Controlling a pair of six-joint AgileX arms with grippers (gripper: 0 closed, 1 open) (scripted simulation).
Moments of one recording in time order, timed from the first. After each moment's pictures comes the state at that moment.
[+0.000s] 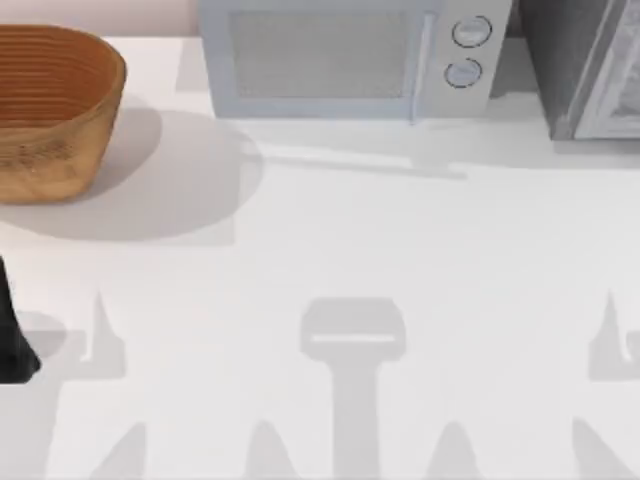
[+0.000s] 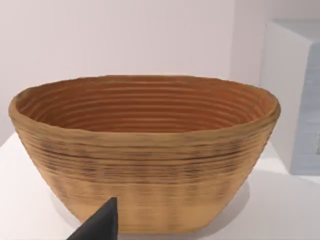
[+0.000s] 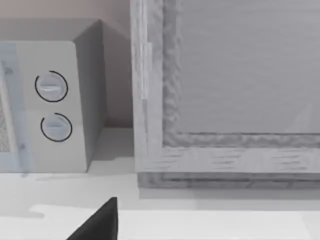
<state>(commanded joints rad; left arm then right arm) 0.00 0.00 0.00 0.00 0.00 0.00 0.00 0.00 0.00 0.00 0.00 0.00</state>
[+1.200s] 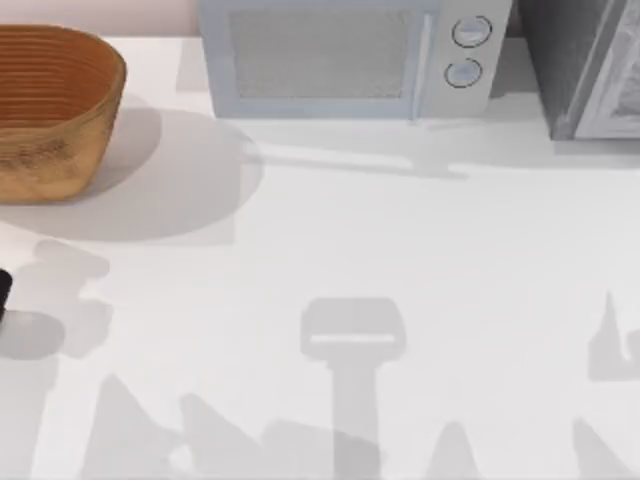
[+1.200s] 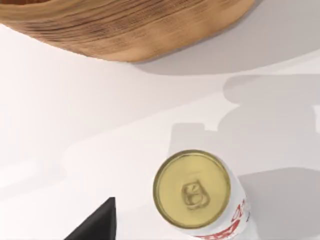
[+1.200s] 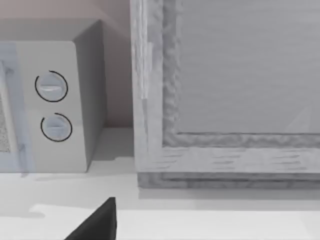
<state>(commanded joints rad) 0.08 0.82 0.63 -0.54 0.00 0.46 0.00 0.00 0.00 0.00 0.00 0.00</state>
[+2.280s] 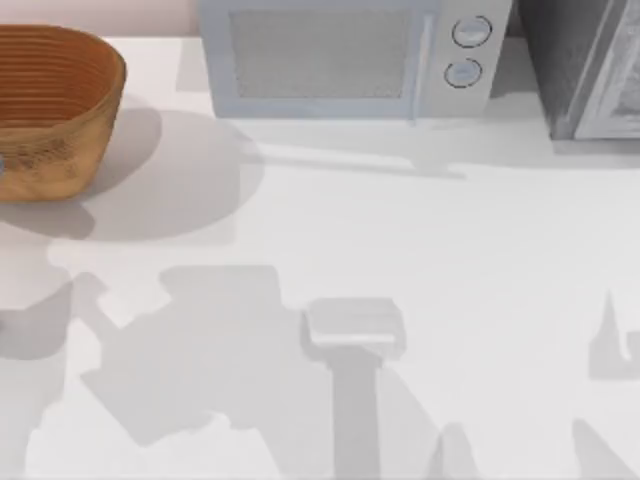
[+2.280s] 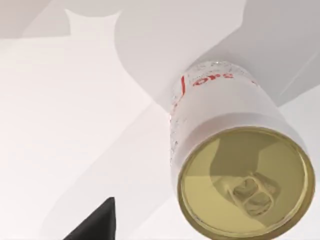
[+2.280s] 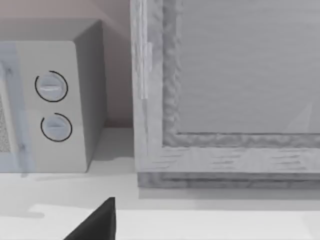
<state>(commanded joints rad) 0.17 1.73 1.32 -1.14 0.00 0.97 0.00 0.00 0.00 0.00 0.00 0.00</state>
